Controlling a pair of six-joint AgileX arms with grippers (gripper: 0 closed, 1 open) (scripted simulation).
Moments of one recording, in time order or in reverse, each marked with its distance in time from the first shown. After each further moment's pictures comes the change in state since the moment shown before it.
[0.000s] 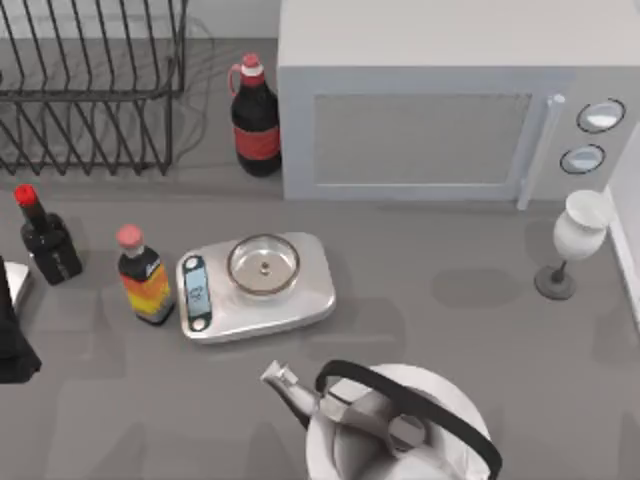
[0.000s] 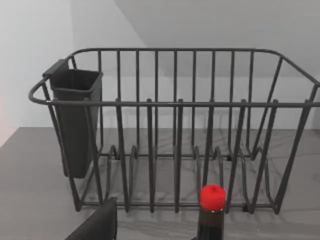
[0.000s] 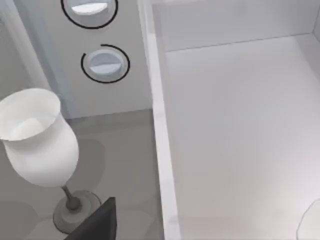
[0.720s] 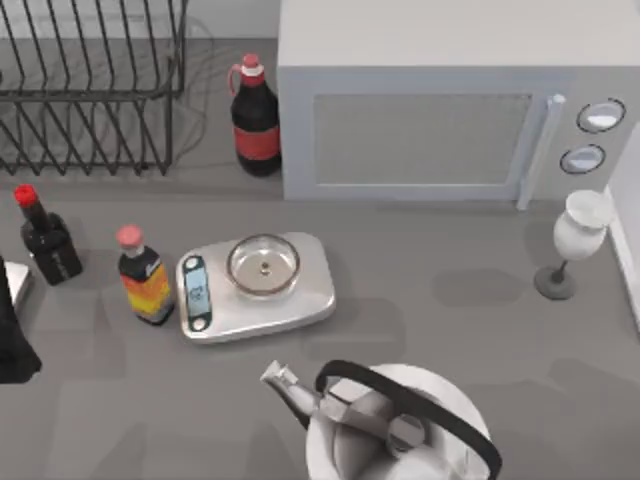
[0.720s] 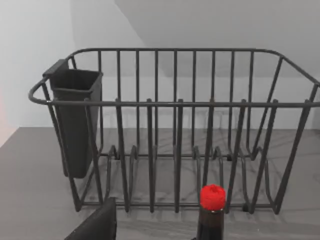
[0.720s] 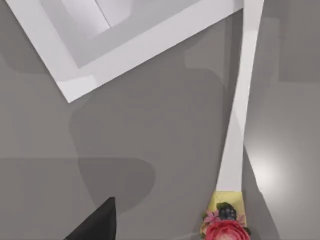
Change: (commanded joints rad) left arm 0.000 0.000 0.000 0.000 0.000 0.000; right arm -0.129 0.920 0.555 -0.645 -0.005 0.228
